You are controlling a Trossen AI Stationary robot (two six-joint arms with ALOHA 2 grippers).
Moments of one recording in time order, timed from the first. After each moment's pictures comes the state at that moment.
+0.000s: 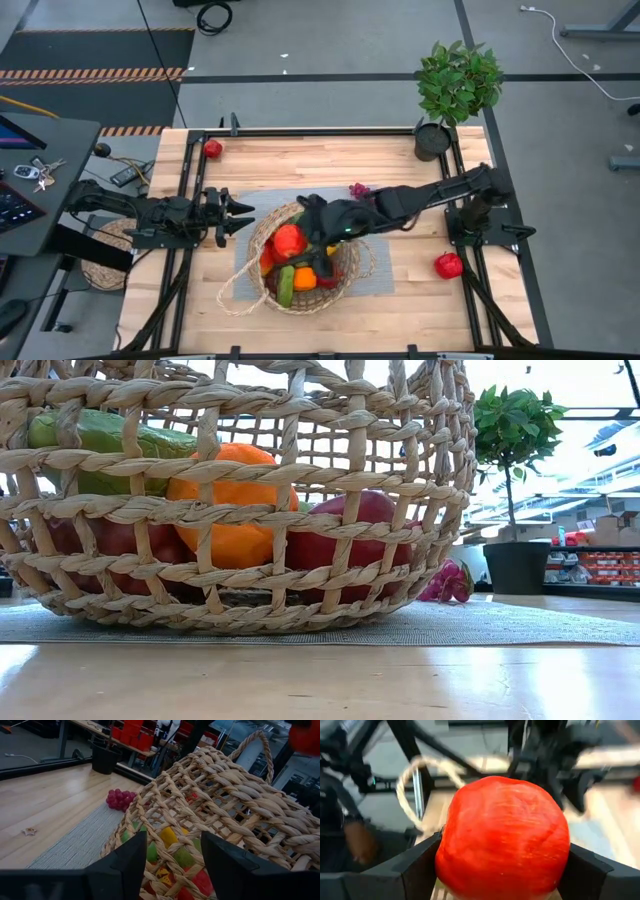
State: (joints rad) left arm -0.22 0.24 0.03 0.16 -0.35 -0.43; right arm 0.27 1.83 1.83 -0.52 0.12 0.21
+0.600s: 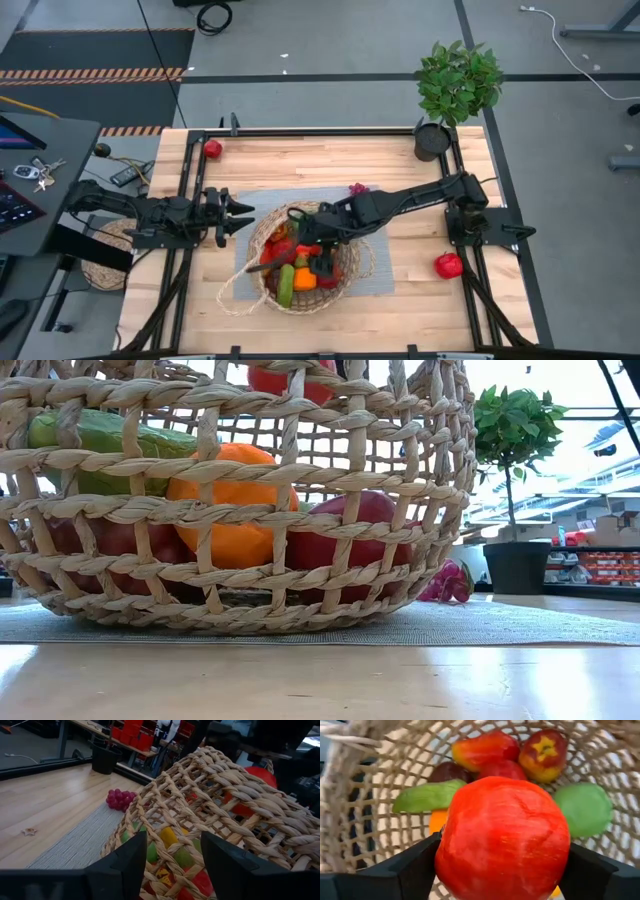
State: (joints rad) left arm -0.22 0.24 0.03 0.16 -0.35 -0.43; right arm 0.24 2.01 2.02 -1.03 0.06 0.43
